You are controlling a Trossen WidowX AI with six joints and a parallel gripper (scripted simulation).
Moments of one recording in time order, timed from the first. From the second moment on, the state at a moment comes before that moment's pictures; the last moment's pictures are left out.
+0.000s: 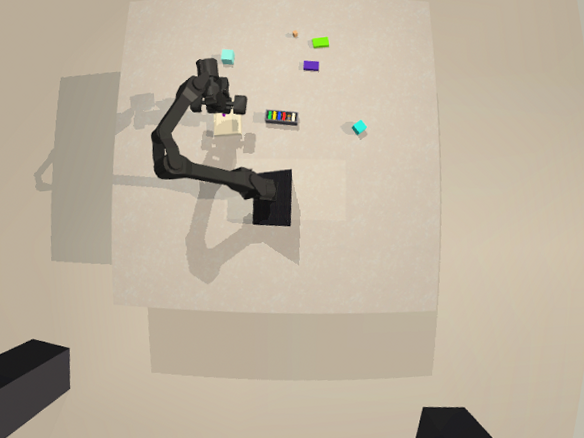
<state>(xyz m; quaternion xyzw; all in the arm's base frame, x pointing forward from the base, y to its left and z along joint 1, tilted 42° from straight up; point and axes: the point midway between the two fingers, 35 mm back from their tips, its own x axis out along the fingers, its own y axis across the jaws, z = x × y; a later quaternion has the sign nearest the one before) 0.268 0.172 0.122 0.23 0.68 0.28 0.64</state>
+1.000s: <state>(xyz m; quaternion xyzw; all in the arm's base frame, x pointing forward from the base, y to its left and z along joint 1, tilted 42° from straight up) 0.265 0.193 0.101 0.23 0.68 0.28 0.64</state>
